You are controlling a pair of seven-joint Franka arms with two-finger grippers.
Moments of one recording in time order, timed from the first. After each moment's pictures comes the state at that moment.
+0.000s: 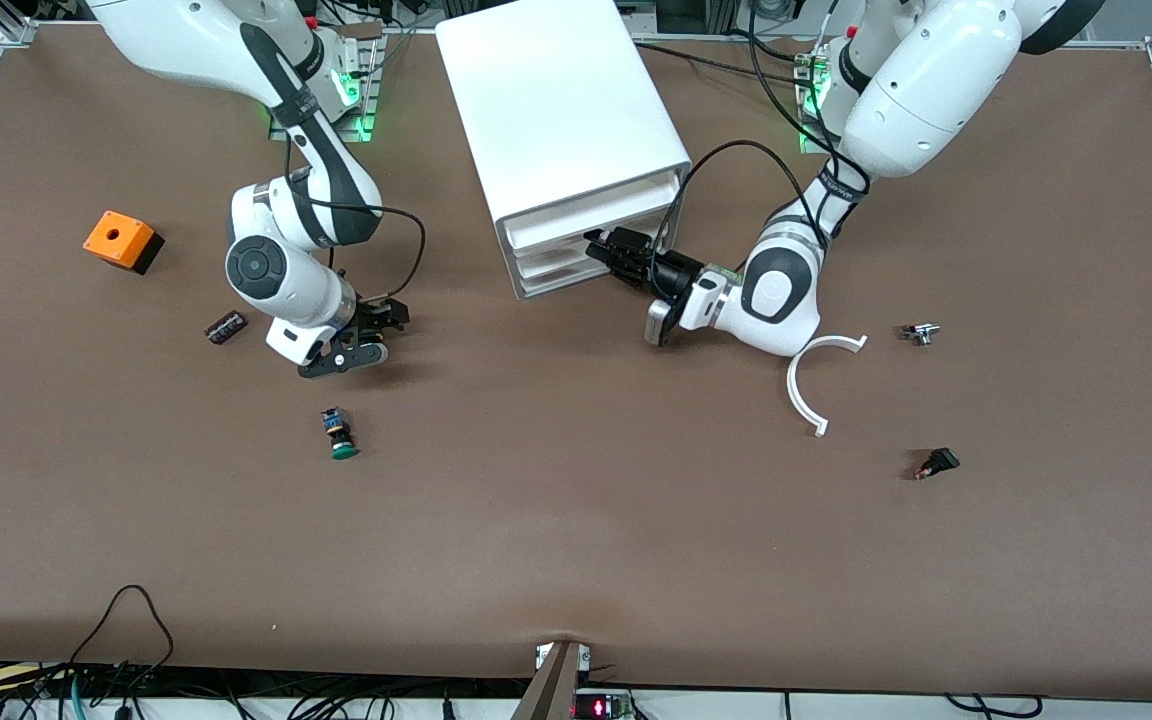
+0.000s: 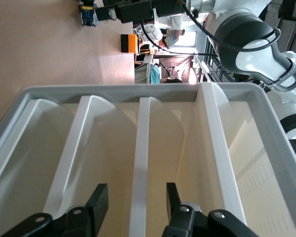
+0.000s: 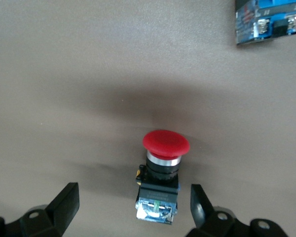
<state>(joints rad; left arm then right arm) -0.17 0.71 -0.33 -1.96 -1.43 1.76 1.03 0.25 0.39 0.08 -2.16 0.08 2.43 0.01</state>
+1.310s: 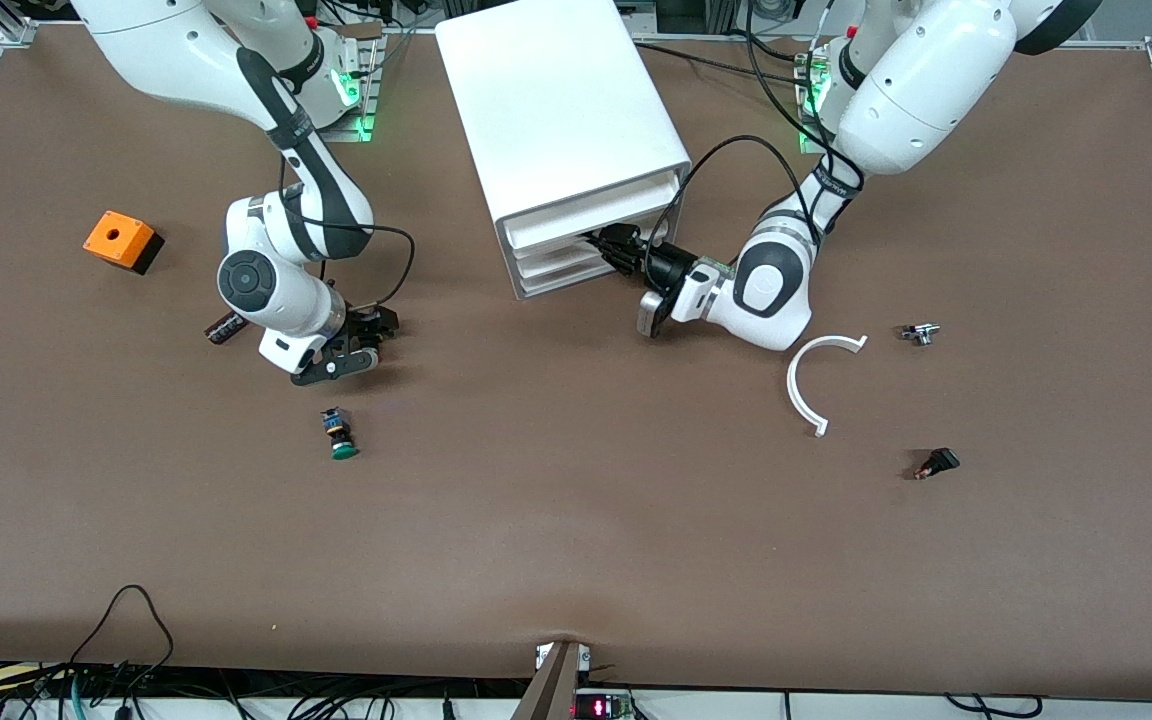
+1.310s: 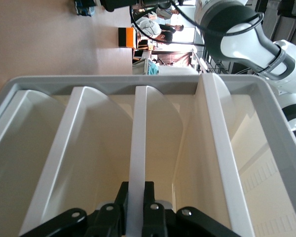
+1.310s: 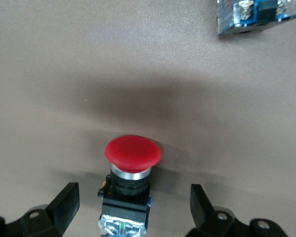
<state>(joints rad) -0.17 0.71 -0.34 -1.96 -1.43 1.76 1.02 0.22 0.44 0.06 -2.16 0.08 2.48 -0.04</state>
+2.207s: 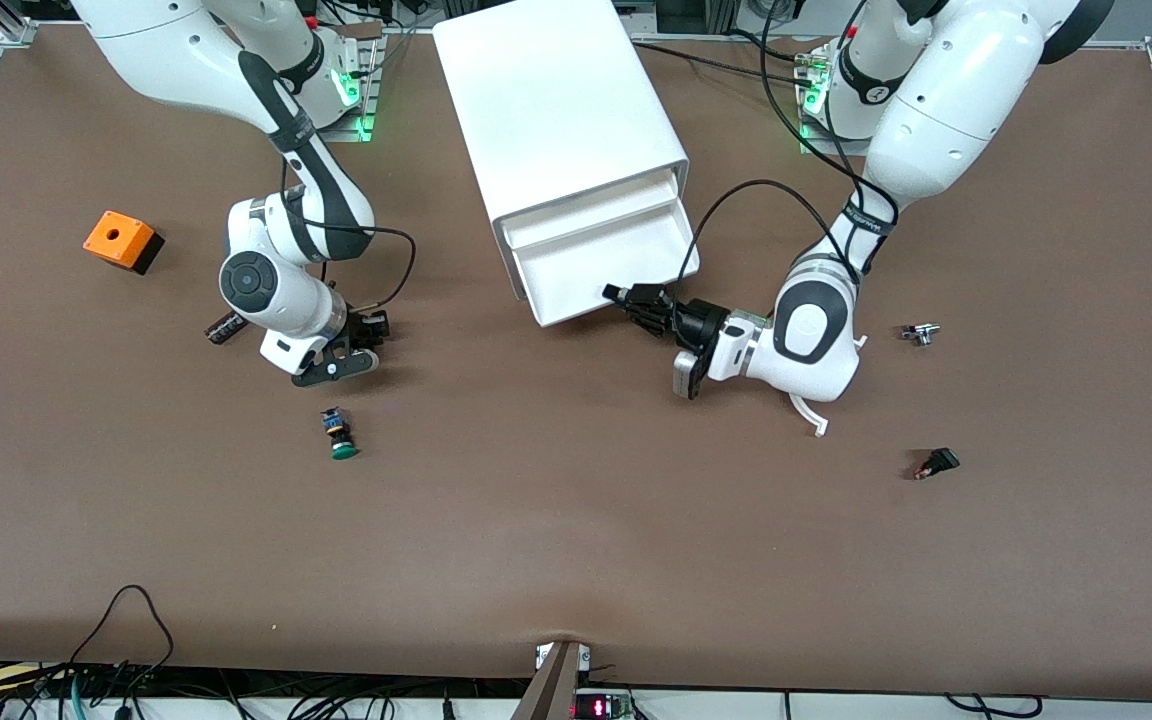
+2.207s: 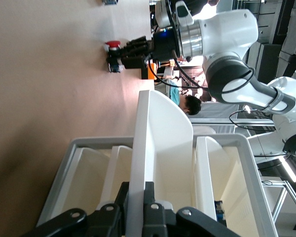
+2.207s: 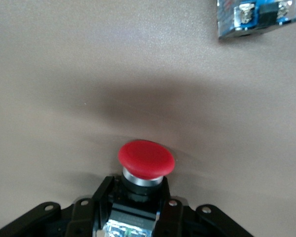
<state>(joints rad) -0.16 0.76 -0.23 -1.74 -1.33 1.76 0.92 0.22 0.45 0.06 -2.16 0.08 2.49 -0.04</state>
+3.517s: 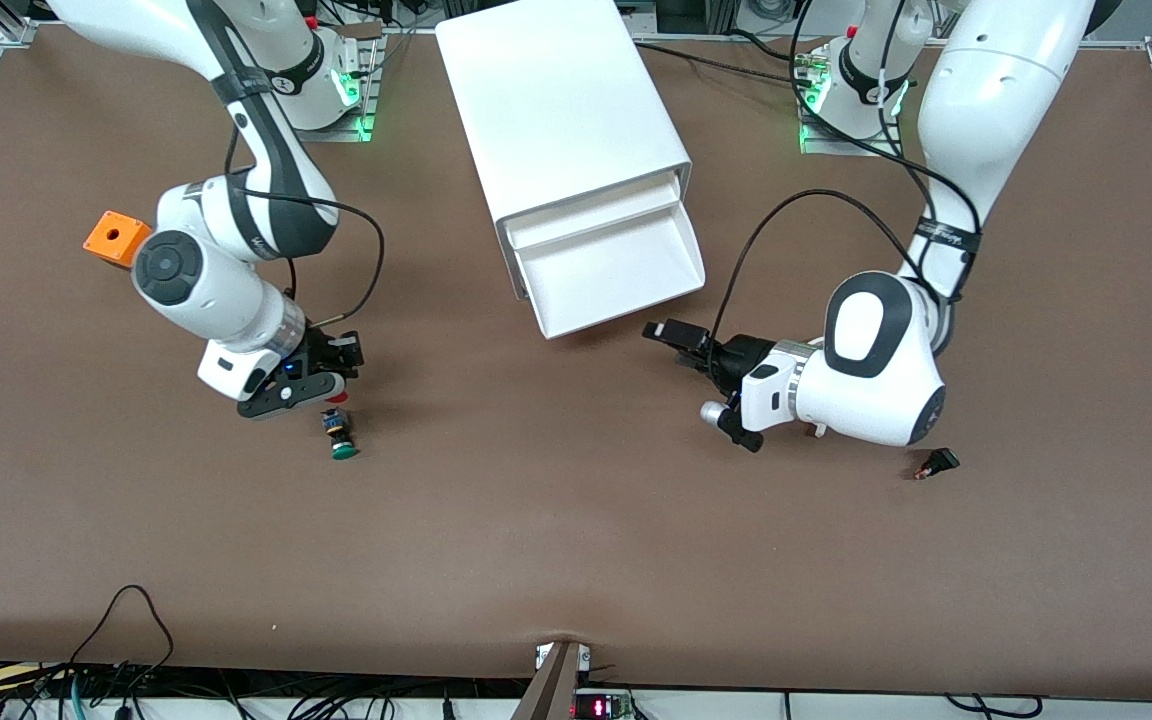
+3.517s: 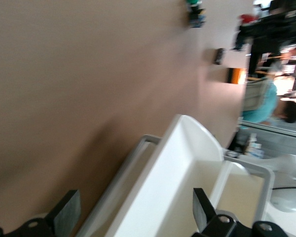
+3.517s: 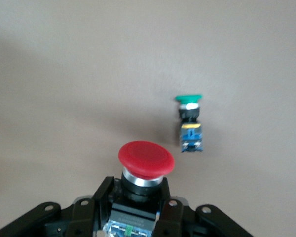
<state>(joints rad) -0.15 0.68 -0.20 -1.41 -0.75 1.77 0.30 0.22 0.35 0.04 -1.87 0.08 2.27 -0.11</state>
